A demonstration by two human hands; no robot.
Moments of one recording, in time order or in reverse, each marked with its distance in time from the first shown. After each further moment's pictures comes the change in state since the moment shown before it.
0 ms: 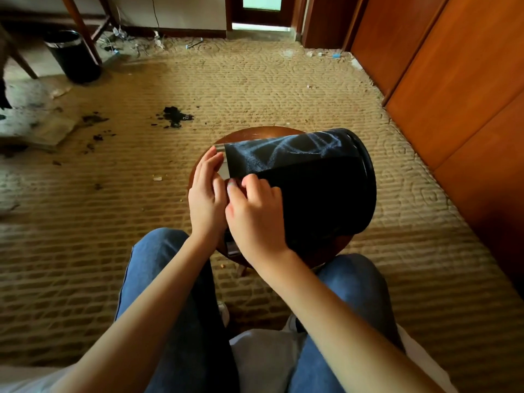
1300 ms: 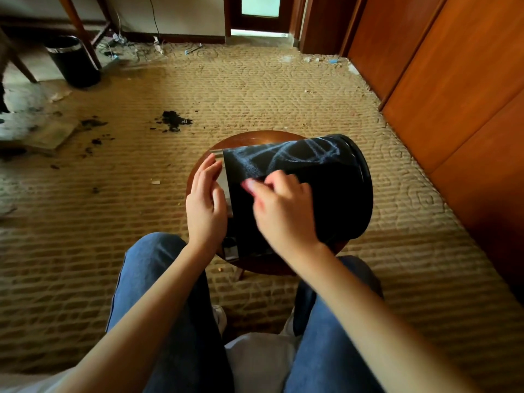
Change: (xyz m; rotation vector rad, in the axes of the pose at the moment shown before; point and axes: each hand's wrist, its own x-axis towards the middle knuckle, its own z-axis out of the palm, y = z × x) left_hand -0.009 -0.006 -0.002 0.005 -0.008 0.064; right_hand 0.007 0.041 -0.023 0.054 -0.098 -0.033
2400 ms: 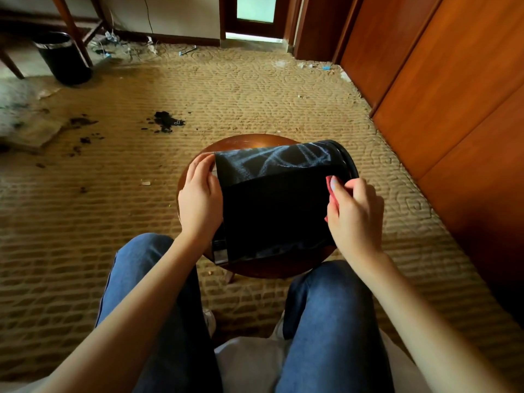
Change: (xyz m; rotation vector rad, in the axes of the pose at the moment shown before) left_hand 0.019 0.024 0.005 0.221 -0.023 -0.178; right_hand -0.024 0.110 -0.030 -0.262 0.137 0.160
